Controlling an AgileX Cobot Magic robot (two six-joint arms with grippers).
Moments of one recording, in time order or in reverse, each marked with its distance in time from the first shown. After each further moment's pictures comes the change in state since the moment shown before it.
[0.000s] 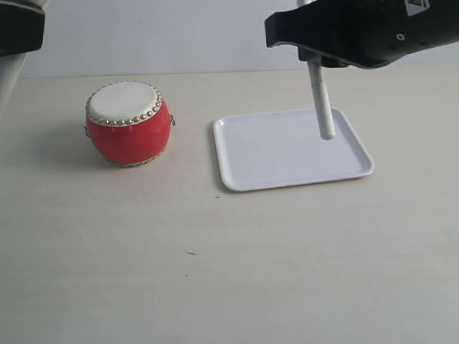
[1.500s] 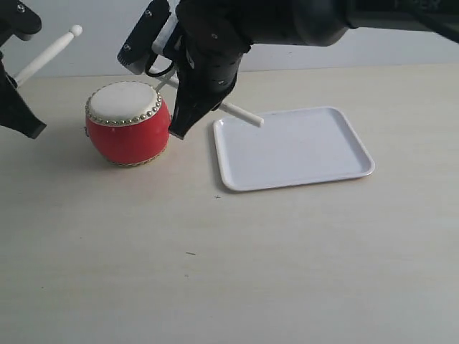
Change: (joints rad) left arm 0.375 0.613 0.000 0.864 0.079 -0.543; right arm 0.115 0.734 -0.596 -0.093 0.225 -0.701
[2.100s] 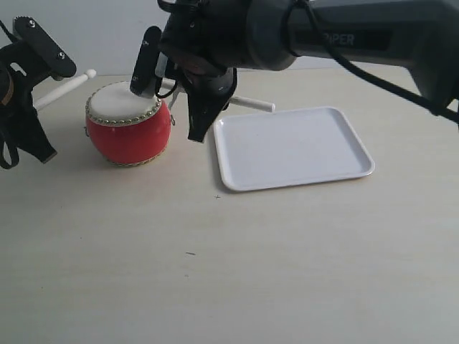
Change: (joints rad) left arm 0.000 0.195 -0.025 0.106 0.041 0.006; right arm 0.000 0.160 -0.127 -0.221 0.095 -0.049
